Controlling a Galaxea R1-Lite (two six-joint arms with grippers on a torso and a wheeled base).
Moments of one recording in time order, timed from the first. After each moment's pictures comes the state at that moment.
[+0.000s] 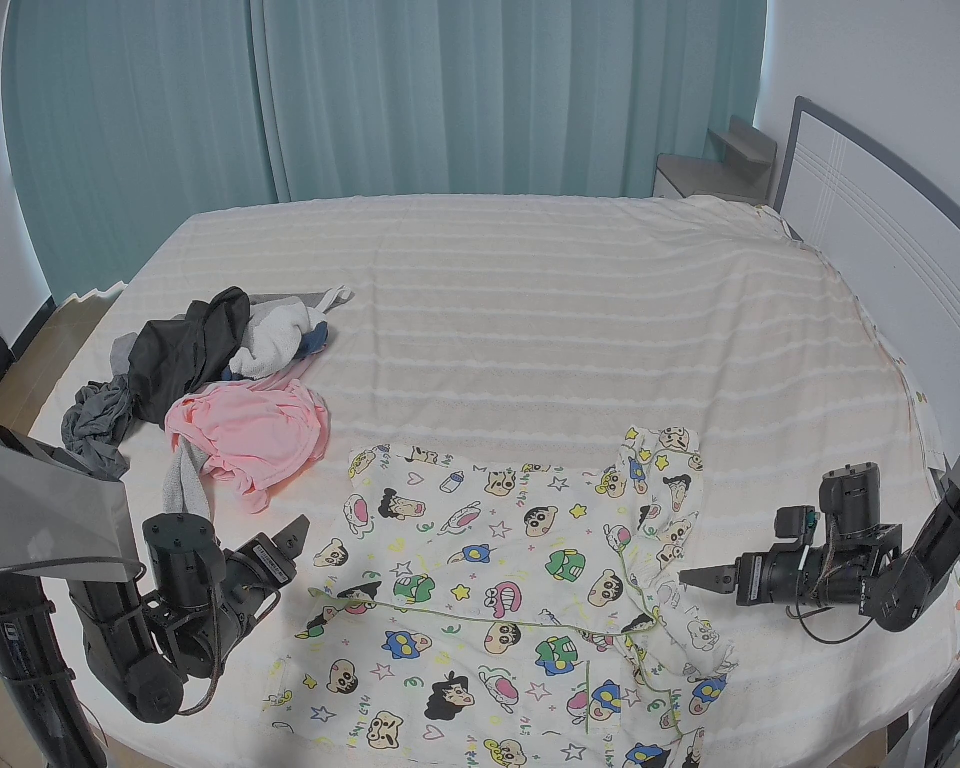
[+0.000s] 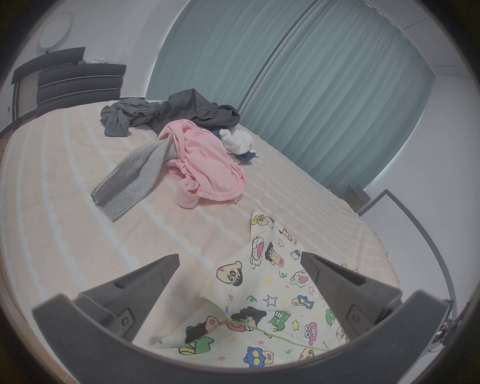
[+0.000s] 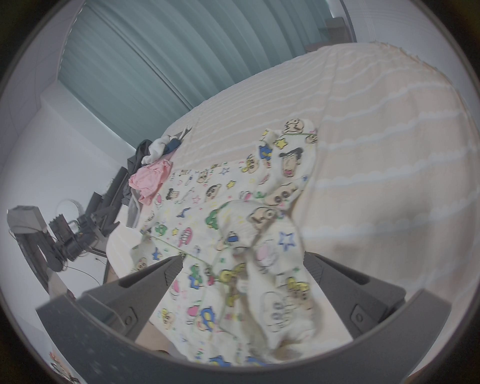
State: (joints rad) left arm -0.32 2.08 -0.15 -1.55 0.28 -0.74; right arm 0.21 1.88 -0.34 -0.86 0.31 0.30
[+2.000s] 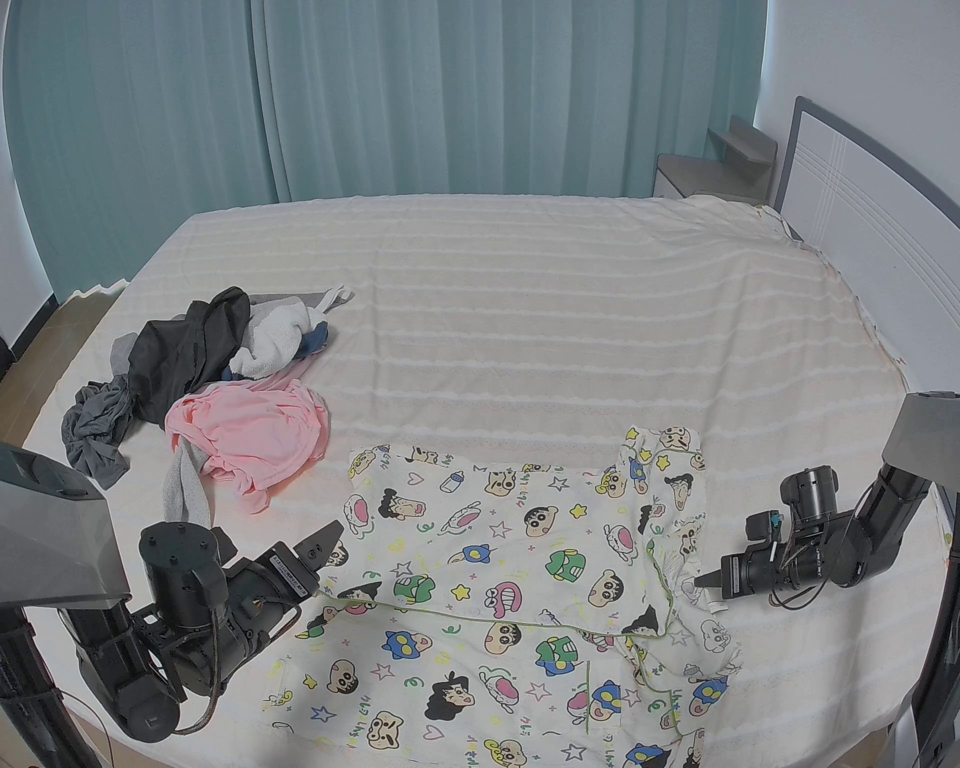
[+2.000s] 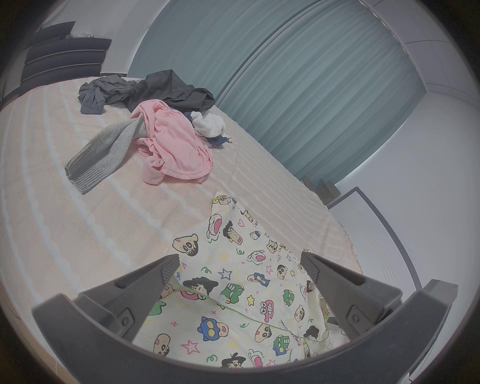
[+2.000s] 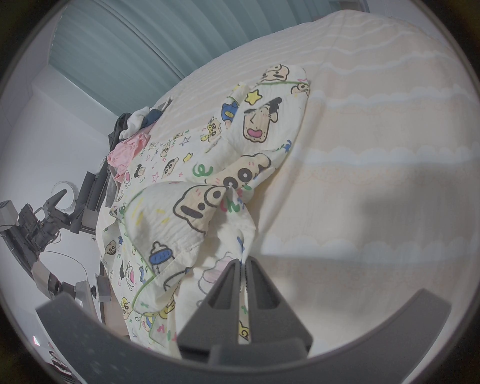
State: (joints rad) left arm -0.43 1.99 -0.11 -1.55 0.20 -0.82; right arm 0.06 2.22 -0.64 -0.67 0.44 0.06
